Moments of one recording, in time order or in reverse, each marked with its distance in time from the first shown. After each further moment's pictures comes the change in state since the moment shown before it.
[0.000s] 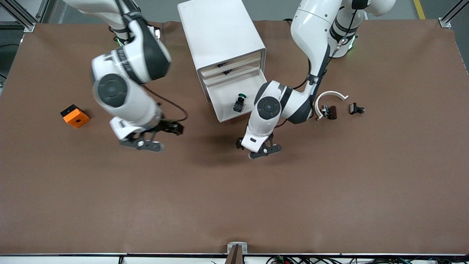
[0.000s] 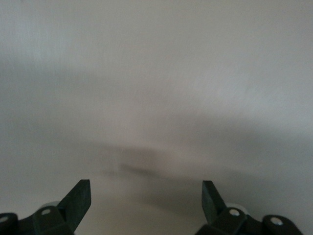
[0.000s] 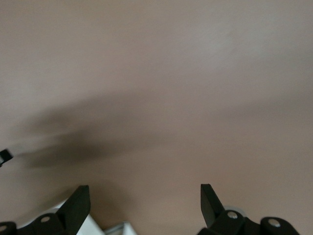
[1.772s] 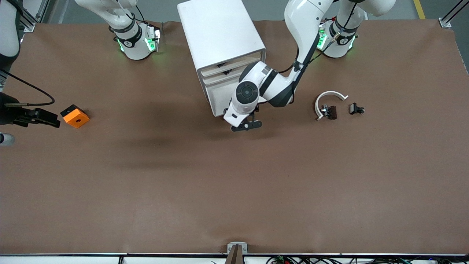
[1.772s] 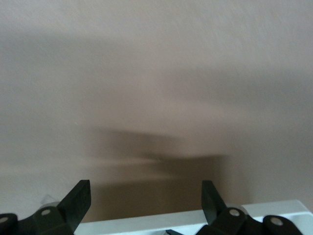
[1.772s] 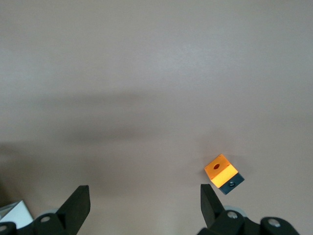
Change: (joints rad) left arm 0.011 -0.071 -0.191 -0.046 -0.004 -0.196 -0.005; right arm -0.419 -0.131 0.004 0.150 -0.078 -0.264 -0.527
